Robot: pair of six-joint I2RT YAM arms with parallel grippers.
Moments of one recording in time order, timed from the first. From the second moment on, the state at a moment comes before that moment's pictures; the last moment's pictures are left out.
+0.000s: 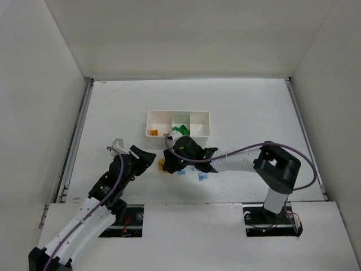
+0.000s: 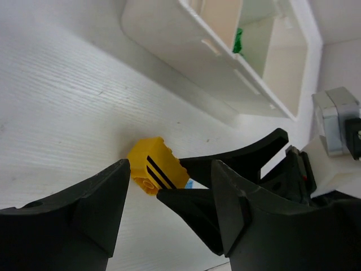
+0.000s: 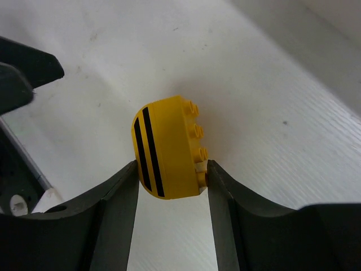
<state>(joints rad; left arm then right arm) -0.51 0.46 0.29 -0.36 -0.16 -1.06 1.05 1.80 1.01 0.12 -0.03 0.47</state>
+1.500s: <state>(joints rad) -0.58 0.65 0.17 0.11 -0.14 -1.25 0.92 1.61 0.87 0.32 -0.18 0.69</state>
